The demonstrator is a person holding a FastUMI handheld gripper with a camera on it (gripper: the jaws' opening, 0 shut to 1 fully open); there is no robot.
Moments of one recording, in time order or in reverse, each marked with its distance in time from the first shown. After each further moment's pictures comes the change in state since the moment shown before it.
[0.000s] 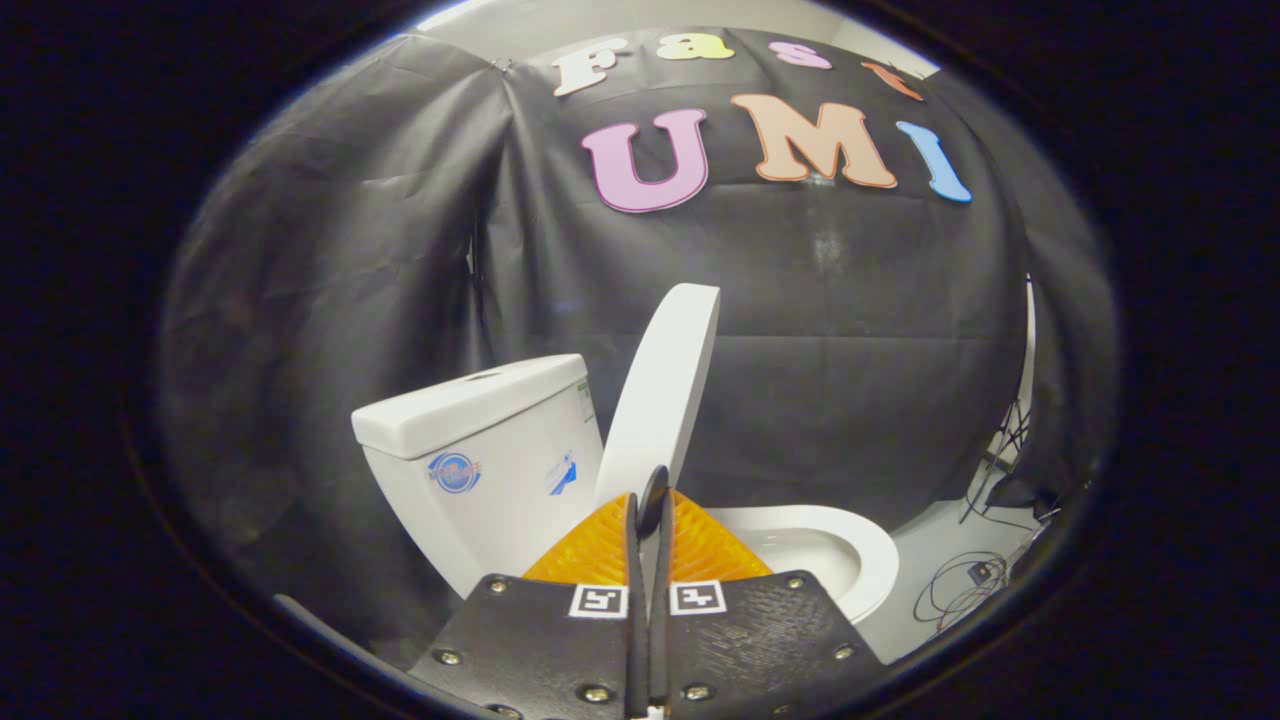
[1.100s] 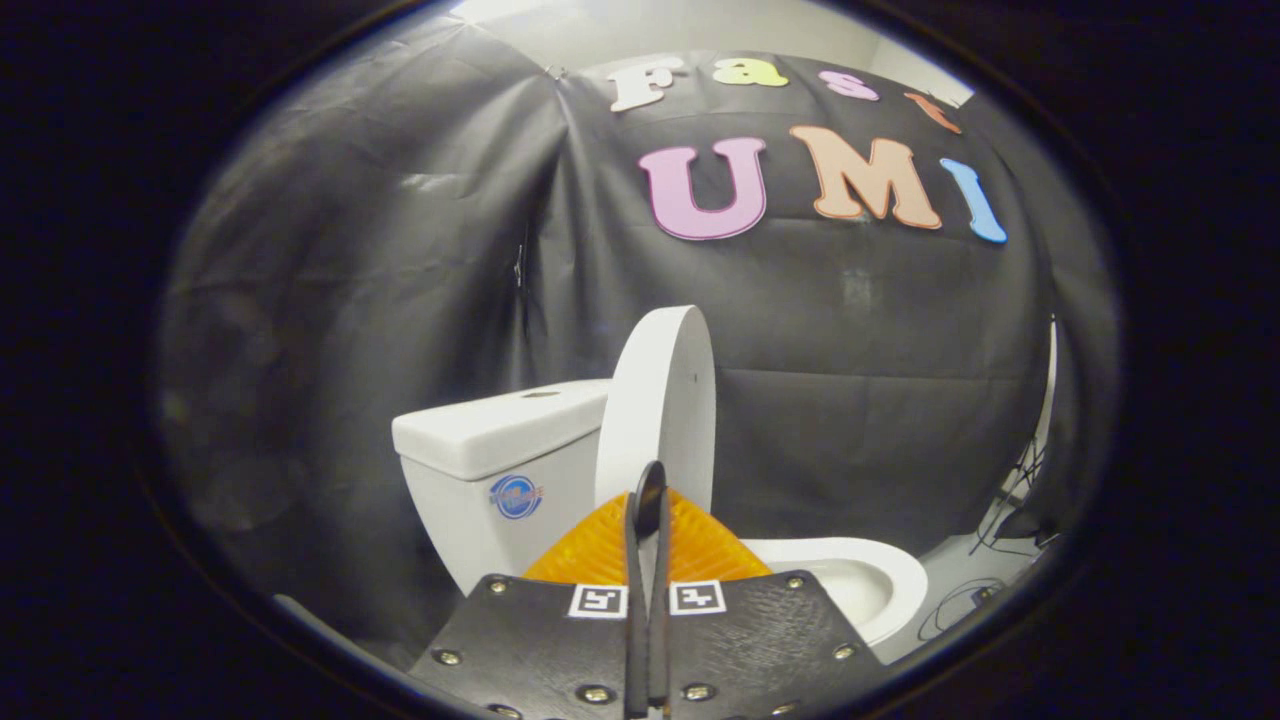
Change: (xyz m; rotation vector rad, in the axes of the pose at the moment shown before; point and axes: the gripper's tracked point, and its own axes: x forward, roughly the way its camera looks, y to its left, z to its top) arm 0.015 0.066 0.006 -0.063 -0.102 0.063
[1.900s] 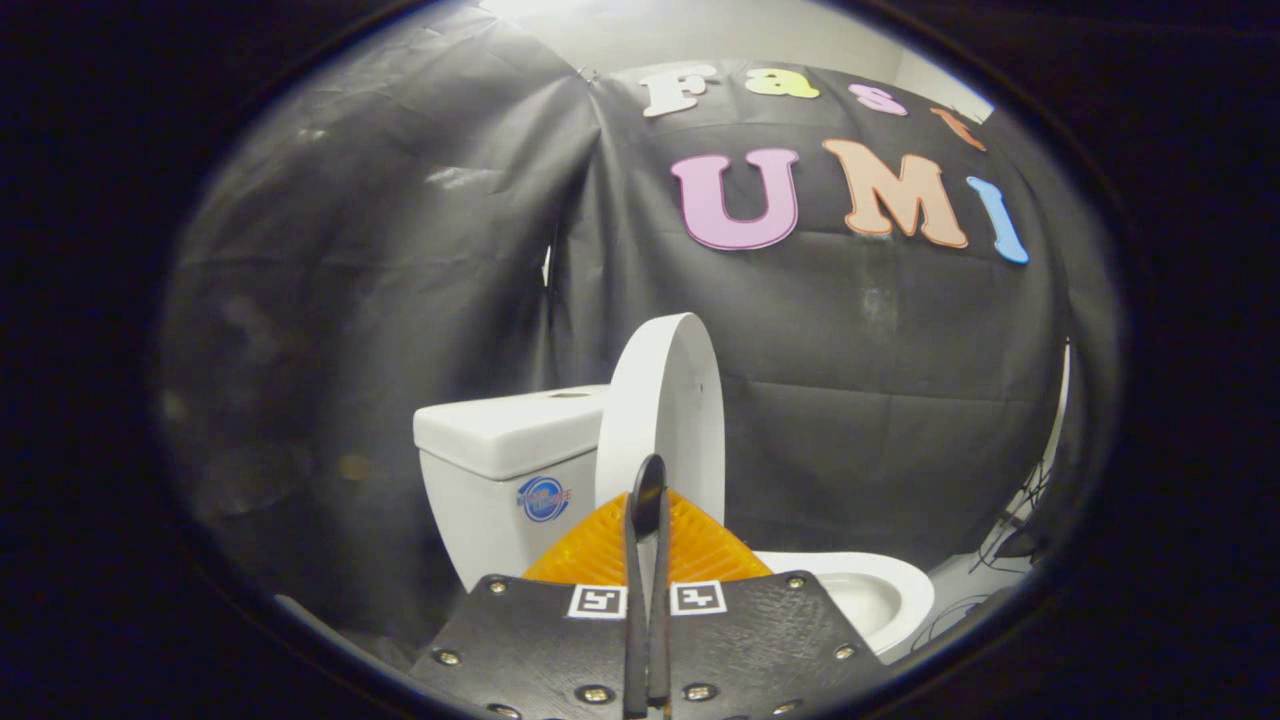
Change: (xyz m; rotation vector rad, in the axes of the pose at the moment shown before) arm 0.008 0.024 -0.001 -0.067 -0.028 0.045
